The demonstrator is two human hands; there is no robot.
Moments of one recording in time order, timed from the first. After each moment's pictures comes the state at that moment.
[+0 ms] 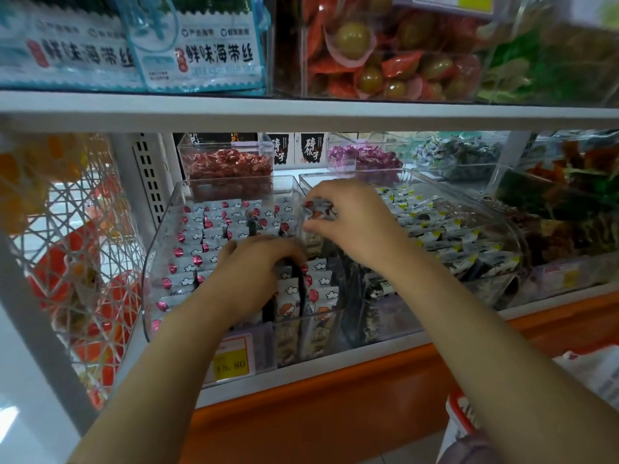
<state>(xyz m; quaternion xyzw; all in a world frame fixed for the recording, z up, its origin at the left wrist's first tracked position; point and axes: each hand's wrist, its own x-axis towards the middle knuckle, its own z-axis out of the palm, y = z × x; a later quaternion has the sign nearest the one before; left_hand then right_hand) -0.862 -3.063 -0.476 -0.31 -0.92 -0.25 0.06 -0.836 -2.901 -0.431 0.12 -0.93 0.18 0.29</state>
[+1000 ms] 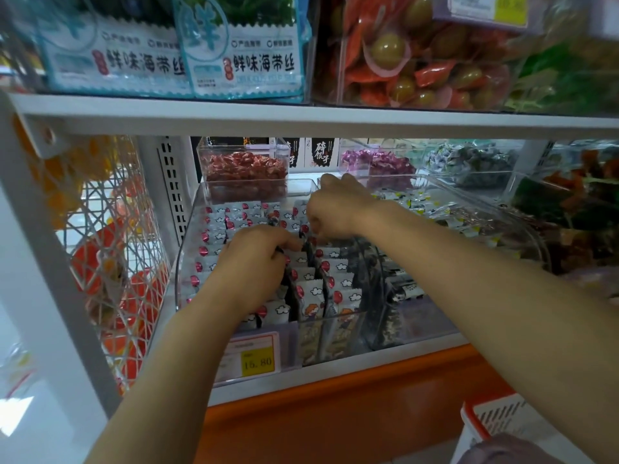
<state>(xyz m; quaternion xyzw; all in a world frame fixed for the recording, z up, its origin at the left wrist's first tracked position) -0.853 -3.081 -0.463 -0.23 -0.91 -0.33 0.09 -0.895 -2.926 -0.414 0.15 -0.97 -0.16 0.08</state>
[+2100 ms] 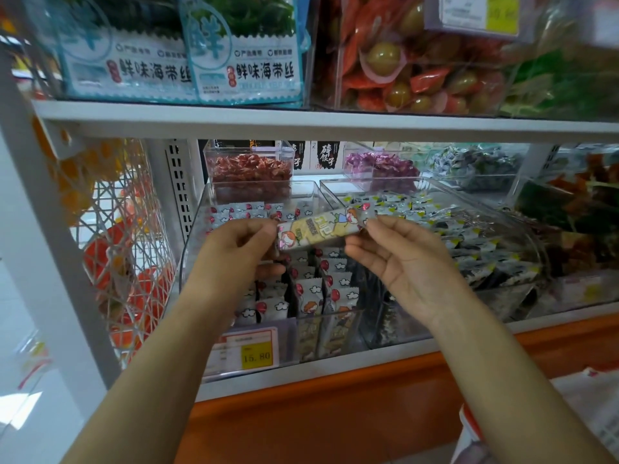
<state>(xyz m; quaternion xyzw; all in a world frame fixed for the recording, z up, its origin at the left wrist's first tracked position) -0.831 -3.089 -0.460 -0.09 -0.69 -0.71 0.03 -0.789 -2.898 -0.454 0.04 -0.51 0.85 0.10</state>
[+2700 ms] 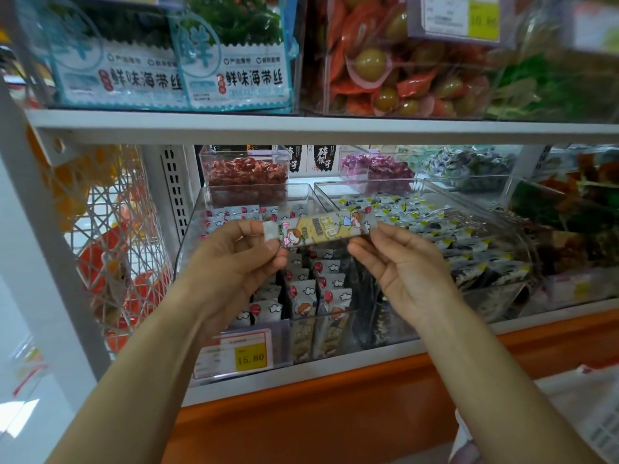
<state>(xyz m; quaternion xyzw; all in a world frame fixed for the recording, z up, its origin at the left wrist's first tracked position) -0.824 -3.089 -0.451 -0.12 -0.52 -0.84 -0.08 -0.787 -2.900 -0.456 -0.04 -0.43 0.89 0.15</state>
